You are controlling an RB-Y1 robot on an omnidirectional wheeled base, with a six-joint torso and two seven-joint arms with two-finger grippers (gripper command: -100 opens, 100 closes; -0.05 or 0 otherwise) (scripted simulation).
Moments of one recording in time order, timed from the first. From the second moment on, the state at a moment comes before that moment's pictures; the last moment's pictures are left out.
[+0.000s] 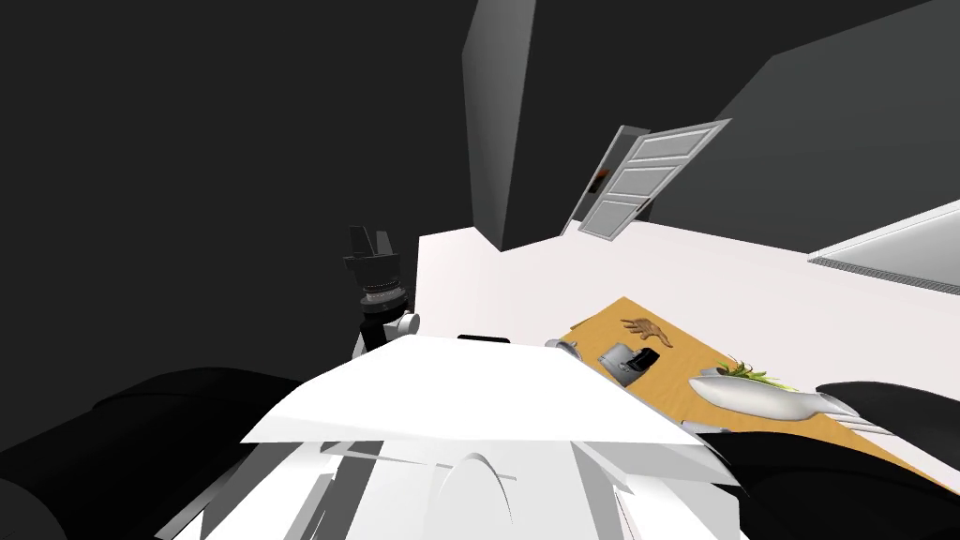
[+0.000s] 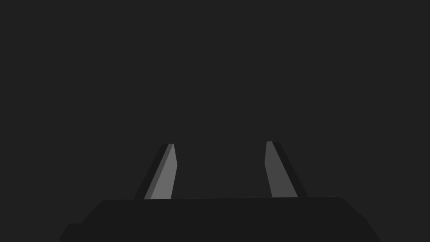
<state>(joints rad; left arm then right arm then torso) 0.47 0.05 0.04 -2.39 -0.01 -0.64 -0.10 0.74 -1.00 0.19 -0.91 1.13 -0.49 0.23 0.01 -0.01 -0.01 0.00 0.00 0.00</state>
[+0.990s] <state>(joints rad) 0.47 0.05 0.04 -2.39 -0.01 -0.64 -0.10 0.82 -1.17 0.10 -0.96 1.12 -0.60 0.15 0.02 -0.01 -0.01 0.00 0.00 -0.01</state>
